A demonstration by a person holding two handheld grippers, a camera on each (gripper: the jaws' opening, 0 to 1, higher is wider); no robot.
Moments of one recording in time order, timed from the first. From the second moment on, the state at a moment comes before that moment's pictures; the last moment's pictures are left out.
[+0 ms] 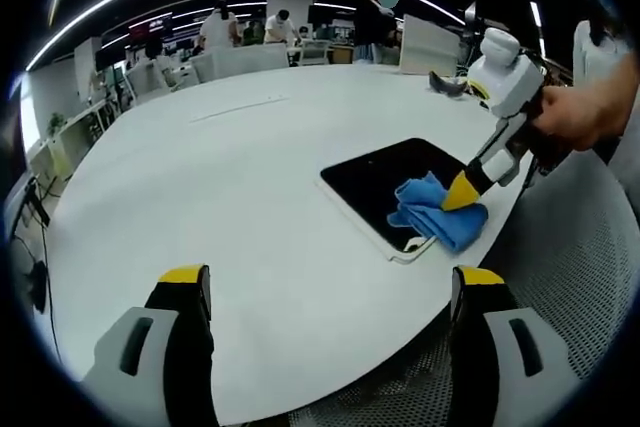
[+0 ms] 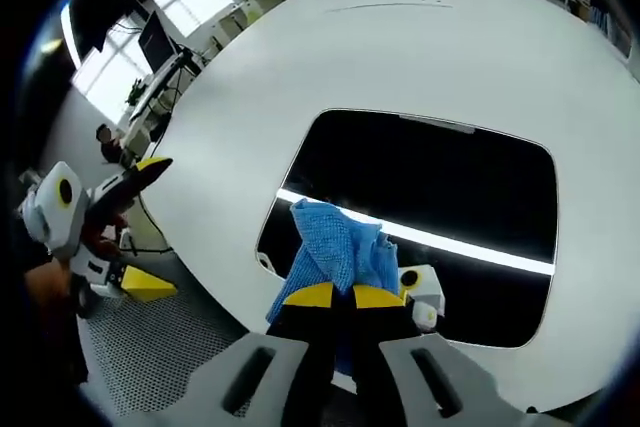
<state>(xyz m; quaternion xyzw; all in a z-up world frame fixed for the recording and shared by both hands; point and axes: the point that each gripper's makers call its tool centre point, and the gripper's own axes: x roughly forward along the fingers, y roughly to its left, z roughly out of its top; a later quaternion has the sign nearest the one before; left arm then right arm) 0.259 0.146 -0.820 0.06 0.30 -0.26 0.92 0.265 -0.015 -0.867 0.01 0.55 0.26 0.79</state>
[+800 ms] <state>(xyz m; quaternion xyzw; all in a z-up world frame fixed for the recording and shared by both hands) 0.261 0.143 -0.817 0.06 0.29 -0.26 0.92 0.262 -0.021 -0.866 0.01 0.55 0.28 0.79</state>
